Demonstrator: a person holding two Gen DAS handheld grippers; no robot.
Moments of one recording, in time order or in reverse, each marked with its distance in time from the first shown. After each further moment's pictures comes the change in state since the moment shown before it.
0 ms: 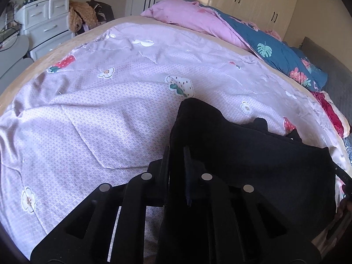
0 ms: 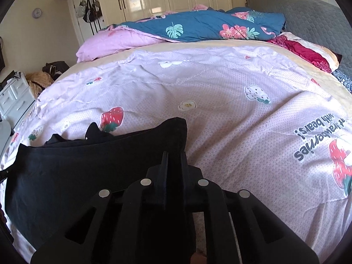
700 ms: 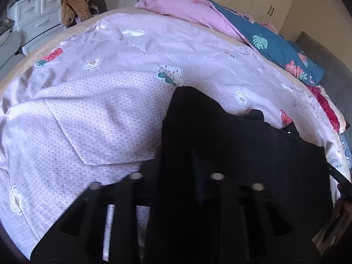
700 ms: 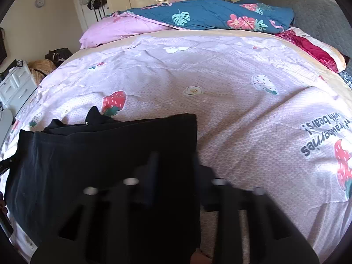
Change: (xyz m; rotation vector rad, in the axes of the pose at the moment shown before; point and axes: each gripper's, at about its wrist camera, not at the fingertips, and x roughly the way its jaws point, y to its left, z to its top) left arm 0.017 -0.013 -0.003 0.026 0.050 -0.031; right arm 0.011 0.002 -0.007 -0.039 0.080 0.038
